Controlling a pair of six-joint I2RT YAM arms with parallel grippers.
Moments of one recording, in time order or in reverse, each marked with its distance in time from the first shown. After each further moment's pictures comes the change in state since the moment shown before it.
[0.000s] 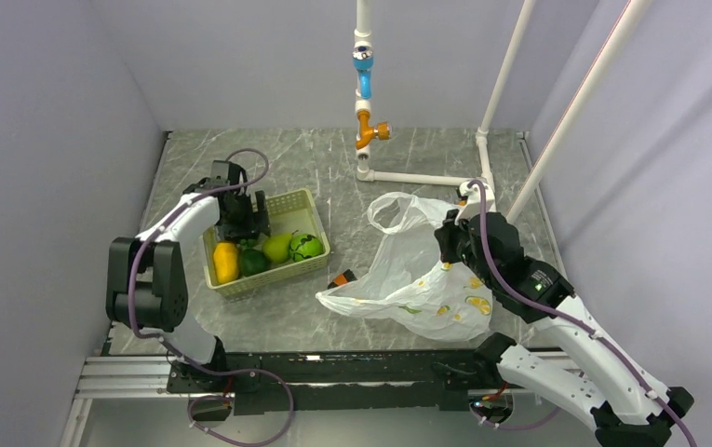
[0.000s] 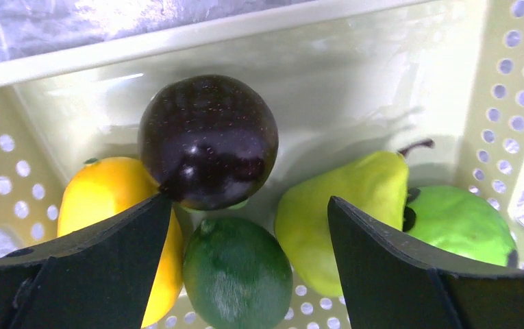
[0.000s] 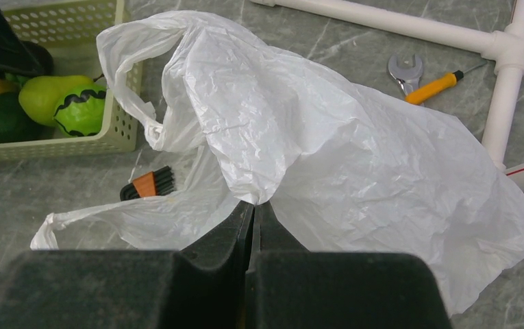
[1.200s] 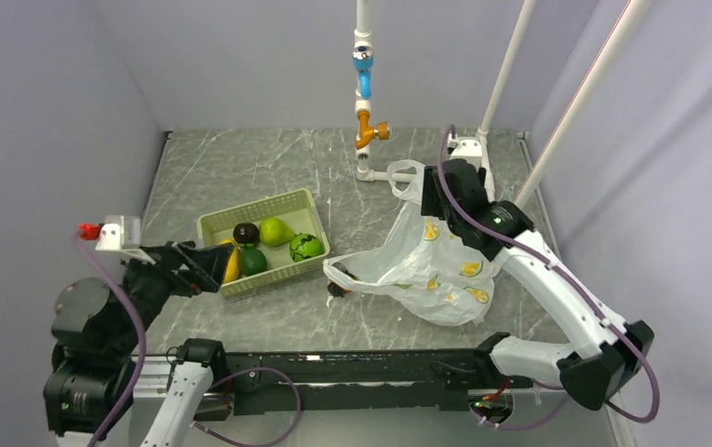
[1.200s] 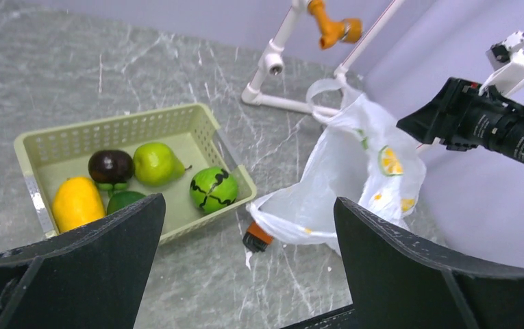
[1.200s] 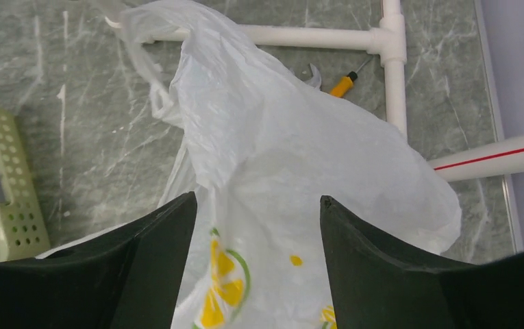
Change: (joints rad) left arm 0.000 -1.215 0.087 -0.267 0.169 -0.133; right arm -0.098 0.447 0.288 -0.060 0.269 0.073
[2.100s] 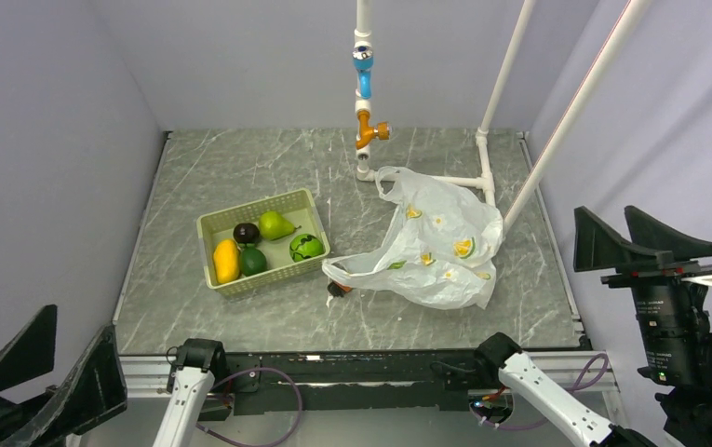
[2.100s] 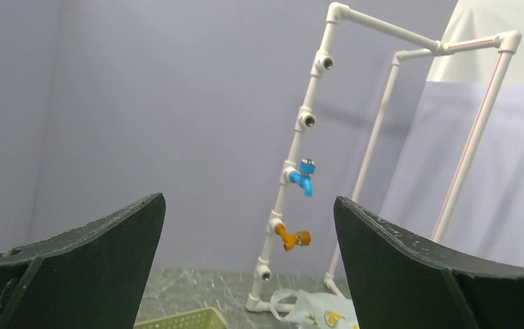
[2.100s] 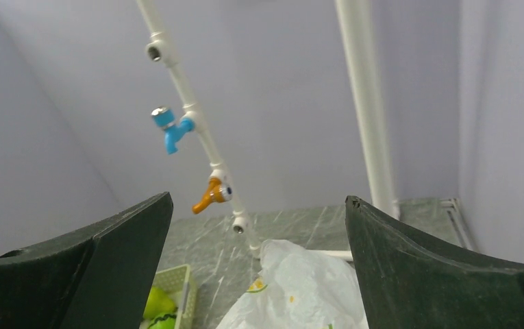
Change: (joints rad) left arm 0.000 -0.203 0.441 0.123 -0.213 0.071; right arm 0.000 -0.726 0.349 -0.014 -0.178 -0.224
